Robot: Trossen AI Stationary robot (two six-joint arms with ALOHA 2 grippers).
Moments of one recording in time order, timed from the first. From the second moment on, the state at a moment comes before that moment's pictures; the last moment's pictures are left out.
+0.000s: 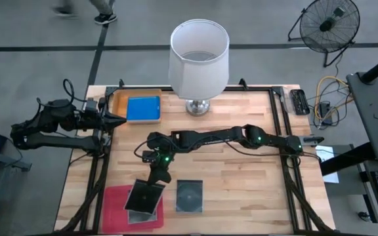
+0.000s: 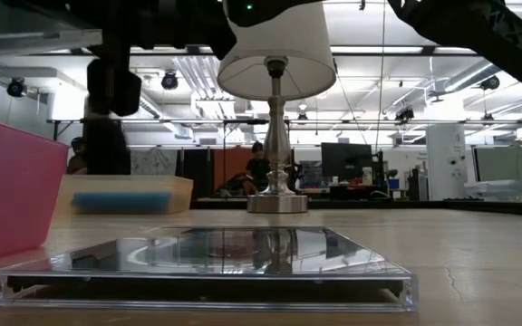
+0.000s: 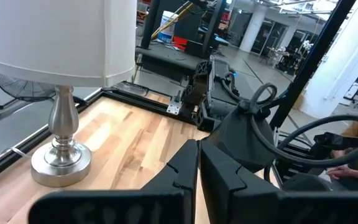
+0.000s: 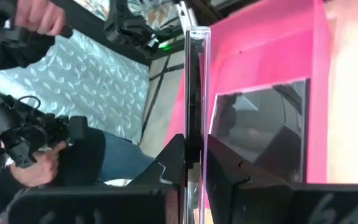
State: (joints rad) left arm 0.04 0.44 0.85 -0.57 -0.06 -0.29; right arm 0.08 2.54 2.34 -0.35 -0.82 0.52
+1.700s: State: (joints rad) left arm 0.04 0.79 1.18 -0.76 0.12 -0.37; right arm 0.02 2.00 2.34 -1.14 -0.50 0.18
